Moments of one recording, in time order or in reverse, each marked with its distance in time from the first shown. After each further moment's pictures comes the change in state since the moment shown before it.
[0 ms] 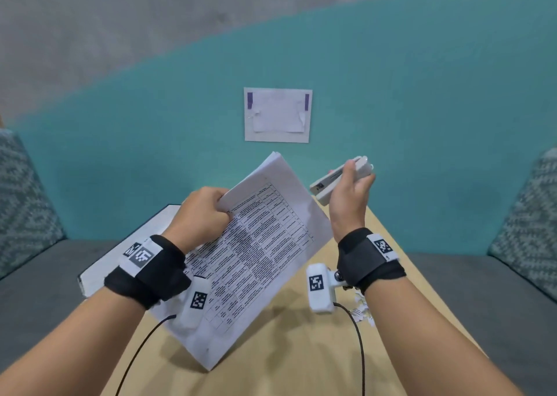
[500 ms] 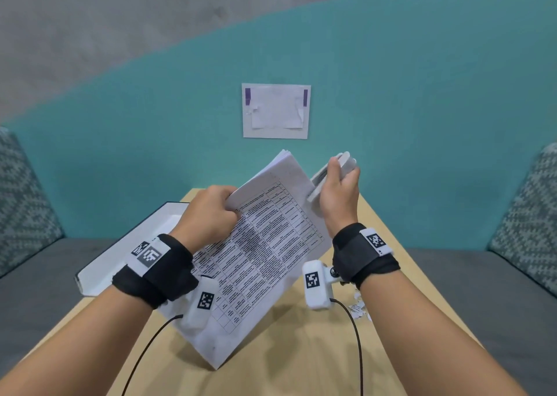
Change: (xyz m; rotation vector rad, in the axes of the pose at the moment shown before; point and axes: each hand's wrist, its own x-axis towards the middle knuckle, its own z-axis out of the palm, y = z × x) left_hand -0.003 0.014 0.011 0.011 -0.004 0.043; right_hand -0.003 0.002 0.003 -0.155 -0.057 -0.006
